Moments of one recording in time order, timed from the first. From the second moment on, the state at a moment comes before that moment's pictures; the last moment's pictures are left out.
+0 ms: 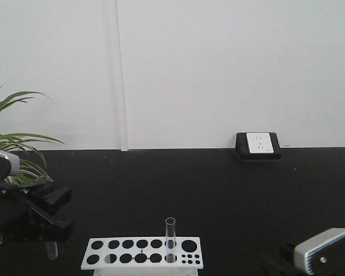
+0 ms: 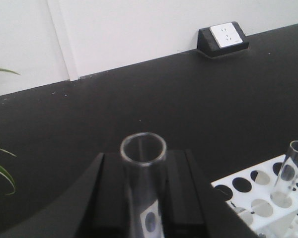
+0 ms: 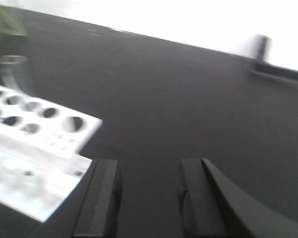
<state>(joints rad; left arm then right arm) -0.32 1.17 -0.77 0.11 -0.01 -0.15 0.41 1.14 -0.39 -0.02 -0.35 -0.07</state>
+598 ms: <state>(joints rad) -0.32 1.17 -0.77 0.11 -0.03 -0.15 0.64 1.66 -0.70 -0.05 -0.55 0.04</state>
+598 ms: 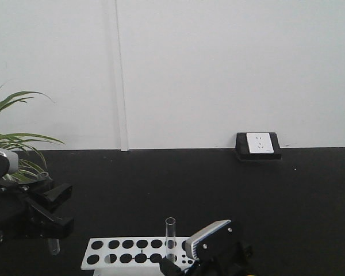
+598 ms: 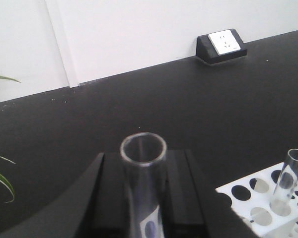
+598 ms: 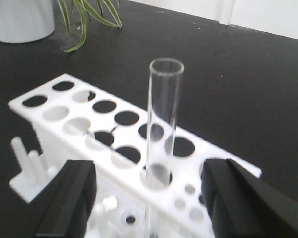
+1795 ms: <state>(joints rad) -0.32 1.17 -0.77 0.11 -0.03 -0.15 0.64 1.82 -0.89 0.05 -0.54 0.05</state>
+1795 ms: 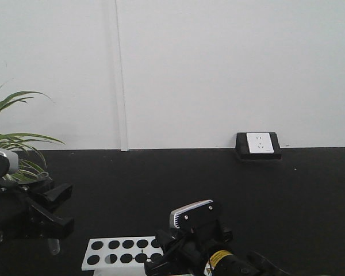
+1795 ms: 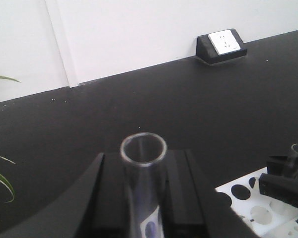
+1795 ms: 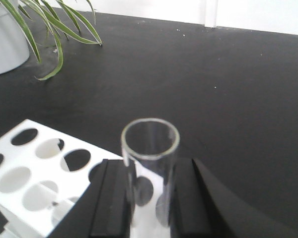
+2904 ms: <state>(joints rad) -0.32 0.81 -0.74 0.11 0.11 -0.15 0.43 0.88 -0.78 0.05 0.08 -0.07</state>
